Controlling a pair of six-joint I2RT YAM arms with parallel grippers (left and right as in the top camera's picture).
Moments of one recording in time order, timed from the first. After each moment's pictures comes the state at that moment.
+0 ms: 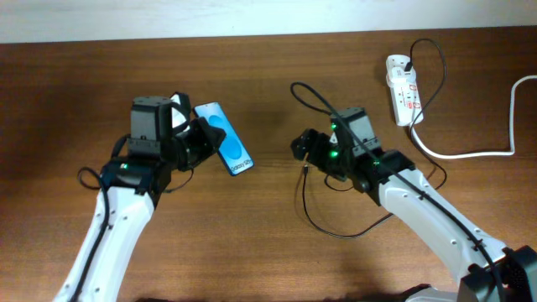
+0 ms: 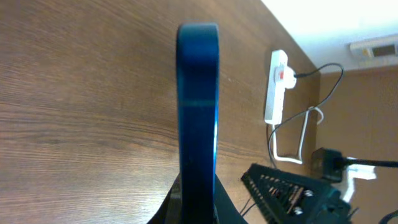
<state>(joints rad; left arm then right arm) -0.15 1.35 1.06 -0.50 0.45 -0.74 0.38 1.48 0.96 -0.38 -0.23 0.84</state>
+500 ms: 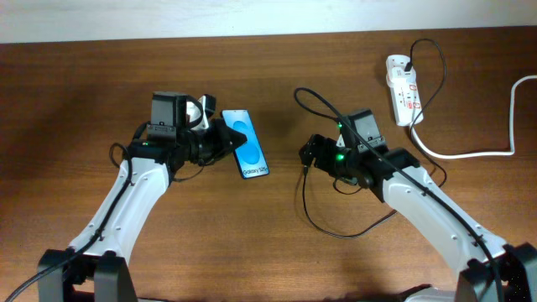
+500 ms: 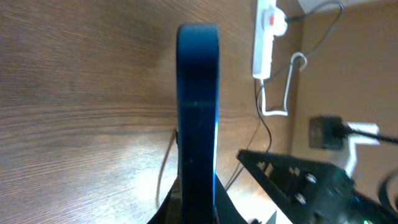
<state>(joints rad) -0.15 1.57 1.06 -0.40 0.71 -0.63 0.34 1.50 0.96 -0.47 -0.23 0.75</state>
